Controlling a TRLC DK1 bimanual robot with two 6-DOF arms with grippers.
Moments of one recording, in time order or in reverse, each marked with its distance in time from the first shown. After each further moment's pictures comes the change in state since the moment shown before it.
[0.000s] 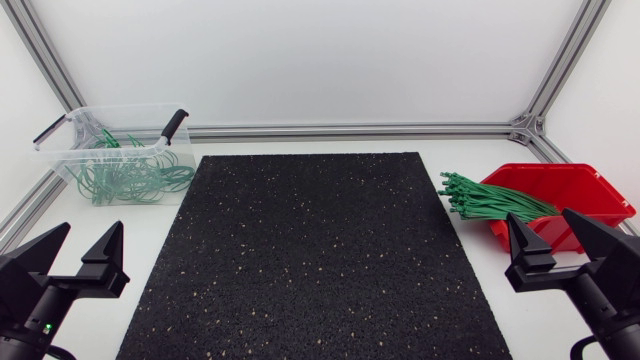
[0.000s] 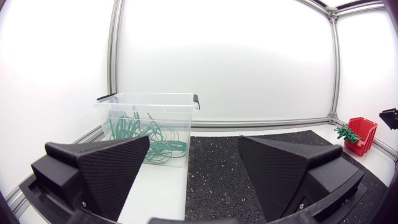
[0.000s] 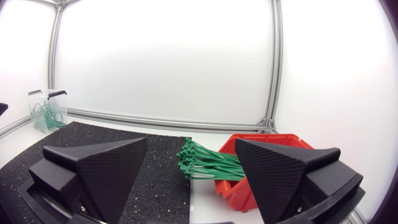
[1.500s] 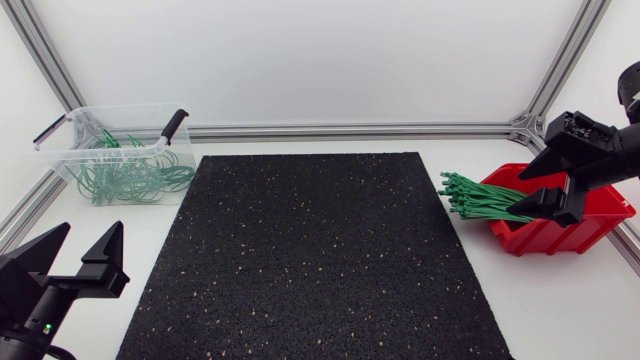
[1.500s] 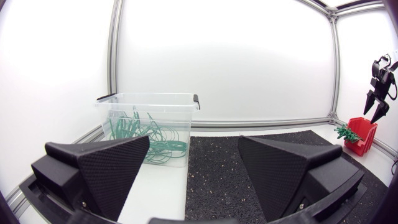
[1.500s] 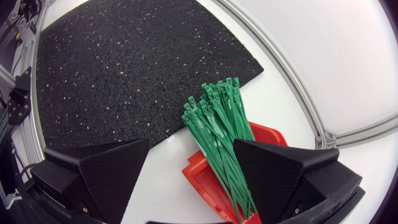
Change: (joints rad) left arm 0.000 0.000 0.000 0.000 0.000 0.000; right arm -0.334 1.394 1.028 -0.808 -0.407 -1.187
